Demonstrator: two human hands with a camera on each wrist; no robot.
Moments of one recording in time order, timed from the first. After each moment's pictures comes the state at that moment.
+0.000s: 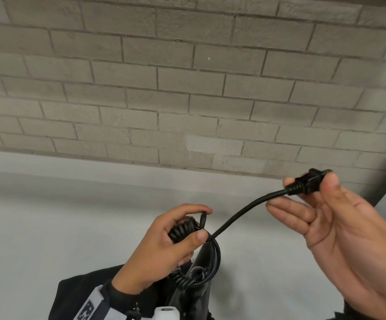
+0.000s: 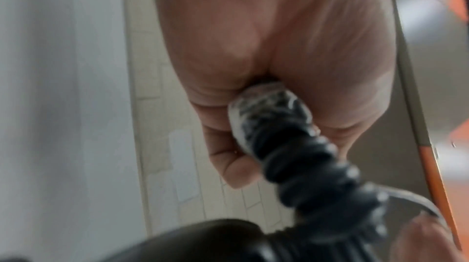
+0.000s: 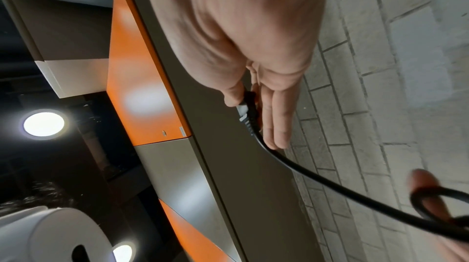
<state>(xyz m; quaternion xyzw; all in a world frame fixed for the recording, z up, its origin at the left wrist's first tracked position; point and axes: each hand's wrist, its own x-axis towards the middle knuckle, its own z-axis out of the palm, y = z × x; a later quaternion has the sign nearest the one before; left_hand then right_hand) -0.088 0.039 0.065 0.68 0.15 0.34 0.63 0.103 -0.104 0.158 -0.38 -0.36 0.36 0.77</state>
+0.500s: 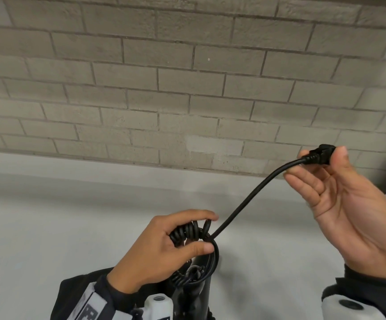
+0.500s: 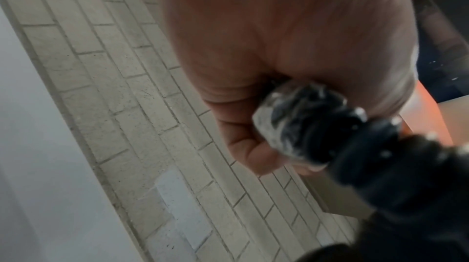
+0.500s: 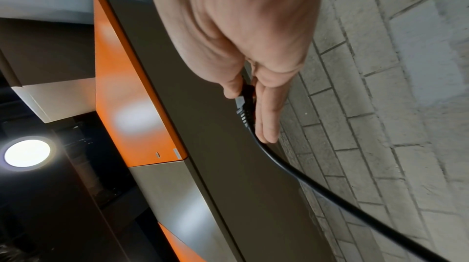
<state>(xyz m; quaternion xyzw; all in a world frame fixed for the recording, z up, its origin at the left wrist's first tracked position) -0.097 0.037 0.077 0.80 0.17 0.33 0.47 0.130 -0.087 0.177 -0.35 -0.30 0.36 0.81</state>
